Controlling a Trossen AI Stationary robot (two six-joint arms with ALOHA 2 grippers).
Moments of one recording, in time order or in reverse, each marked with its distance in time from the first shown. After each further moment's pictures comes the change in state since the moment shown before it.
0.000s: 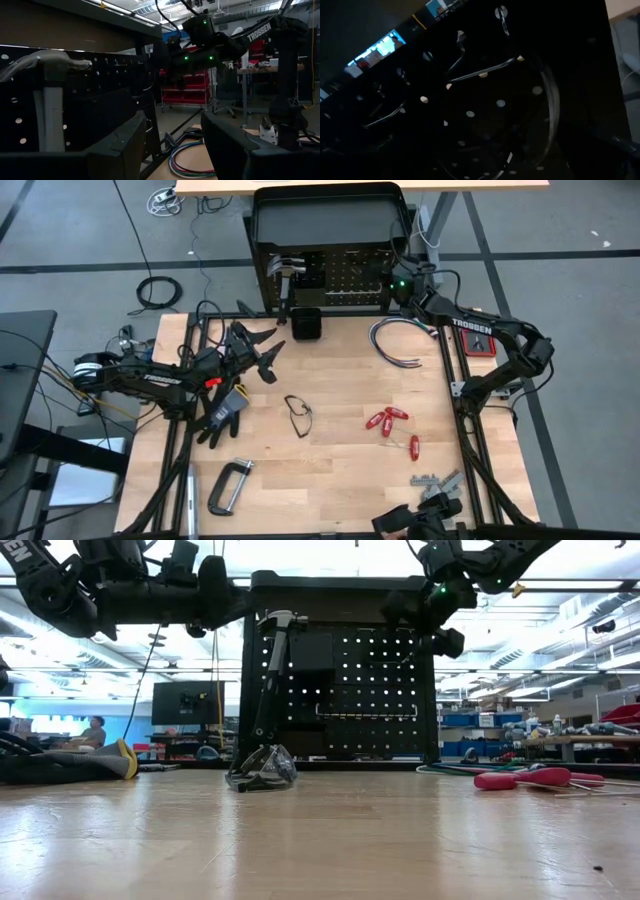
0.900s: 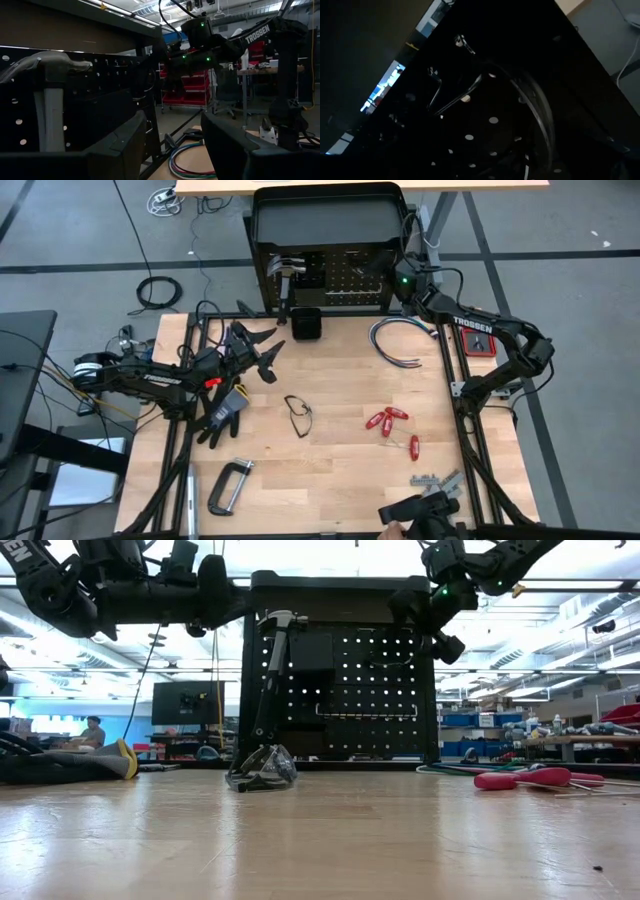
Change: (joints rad) left arm 0.000 0.000 0.000 0.006 0.000 0.000; right arm -0.039 0.000 0.000 0.018 0.000 0.279
